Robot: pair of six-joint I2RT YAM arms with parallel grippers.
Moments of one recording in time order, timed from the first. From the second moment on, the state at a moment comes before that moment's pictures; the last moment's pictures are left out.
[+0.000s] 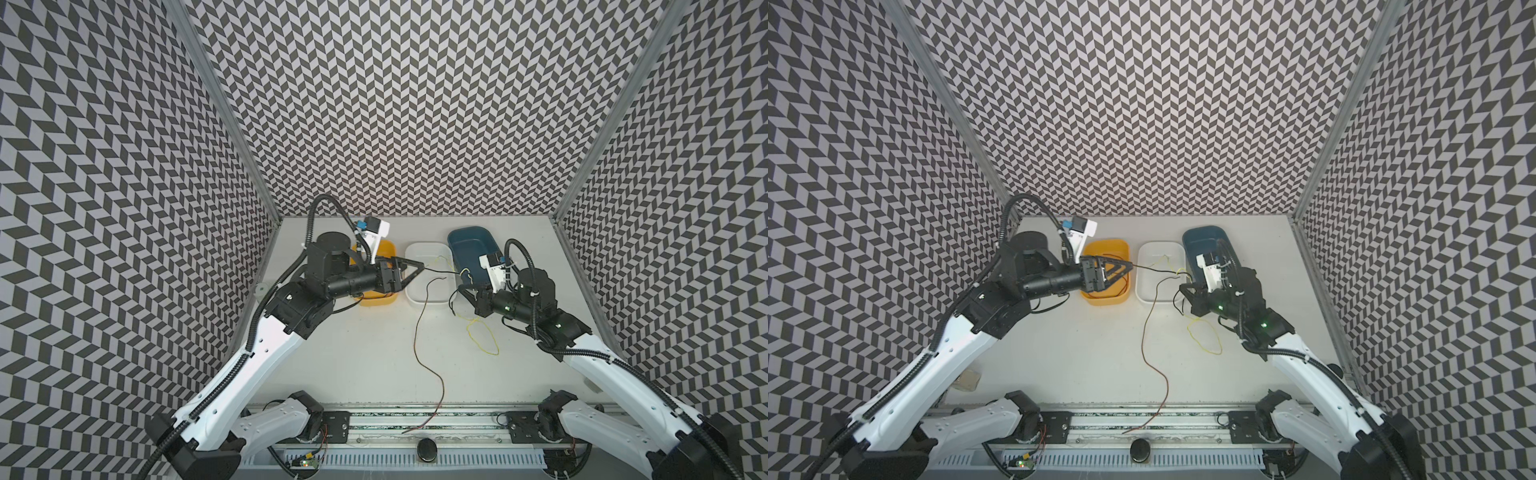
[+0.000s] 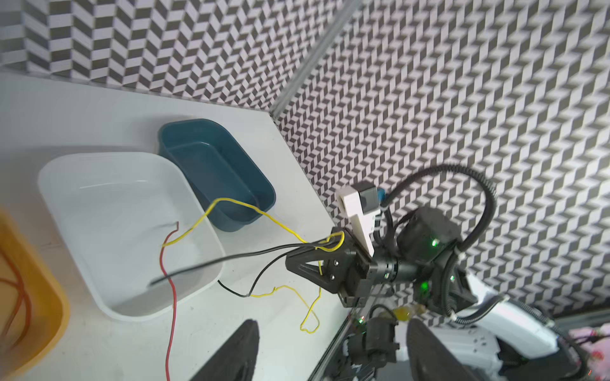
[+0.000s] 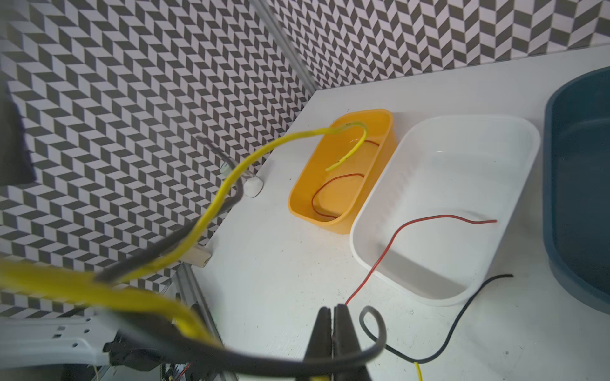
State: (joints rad) left arm -0.63 1.10 1.24 -0.39 0.59 -0.58; right arm 0.43 1.00 0.71 0.01 -0.46 0.44
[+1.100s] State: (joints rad) left arm -0.78 1.25 1.30 -0.50 0.53 -0.43; right arm 0.56 1.03 0.79 -0.16 -0.49 0.28
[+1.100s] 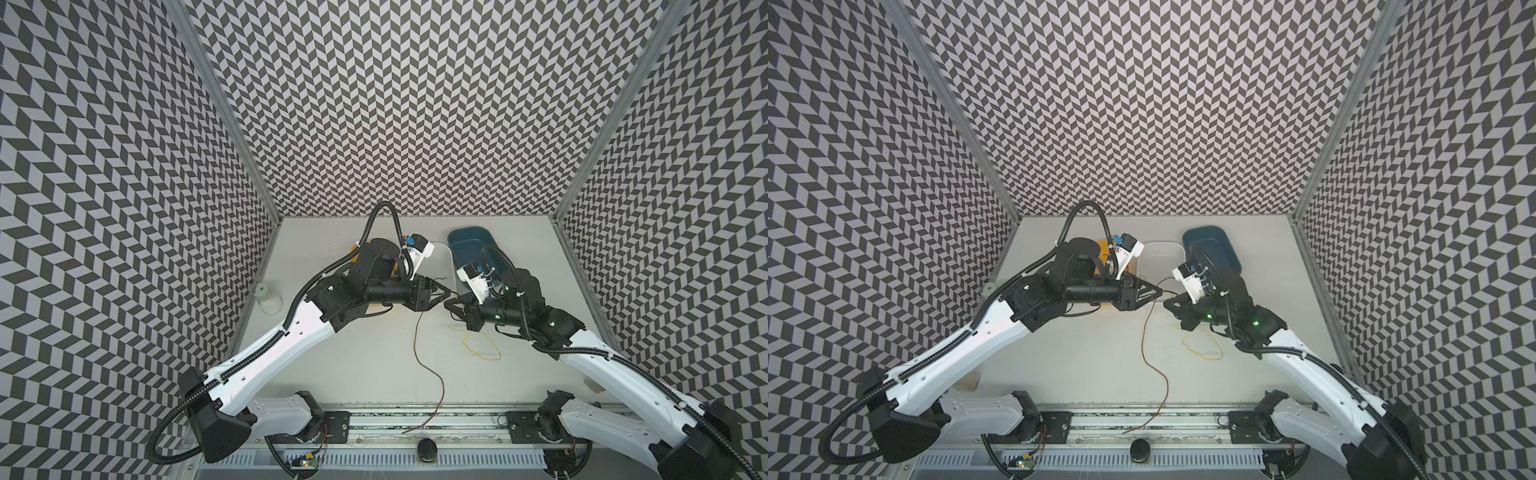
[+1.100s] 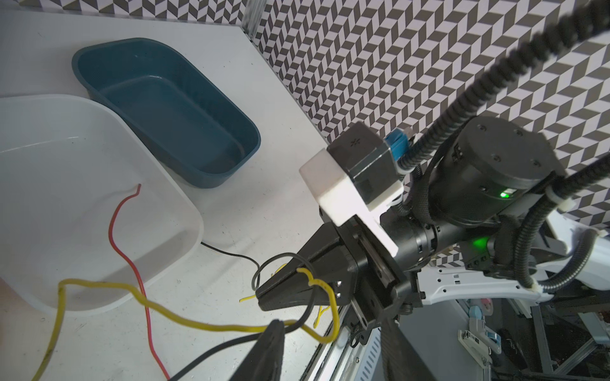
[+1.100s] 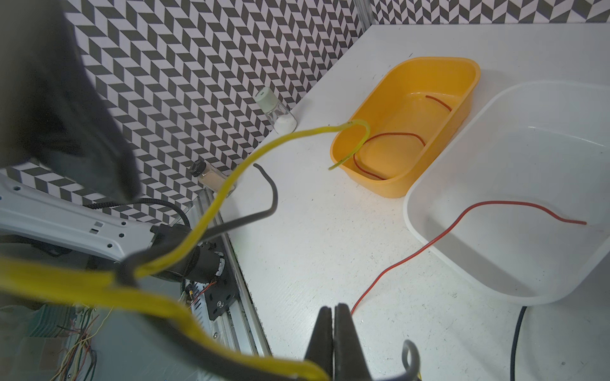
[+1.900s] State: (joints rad) left arm -0.79 1.29 1.36 -0.58 0.47 -0.38; right arm 0.59 1.06 0.82 -0.21 -0.48 0.24
